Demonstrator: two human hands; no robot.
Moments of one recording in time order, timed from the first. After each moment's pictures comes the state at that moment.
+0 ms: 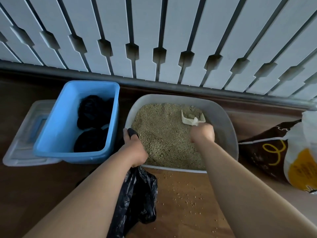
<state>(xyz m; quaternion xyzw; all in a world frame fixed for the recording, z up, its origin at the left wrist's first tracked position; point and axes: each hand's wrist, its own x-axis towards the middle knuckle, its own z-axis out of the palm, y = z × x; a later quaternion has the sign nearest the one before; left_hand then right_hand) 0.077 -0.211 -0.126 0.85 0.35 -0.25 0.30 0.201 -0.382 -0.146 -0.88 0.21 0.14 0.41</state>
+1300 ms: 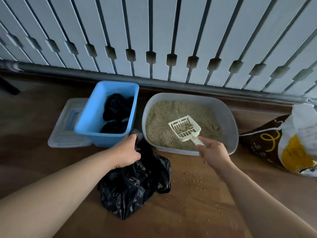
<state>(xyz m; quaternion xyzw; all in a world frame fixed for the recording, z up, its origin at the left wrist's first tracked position) -0.034 -0.182 -0.067 0.90 0.23 -0.23 0.31 0.068 -0.433 -0.106 -0.86 0.04 0.21 0.46</state>
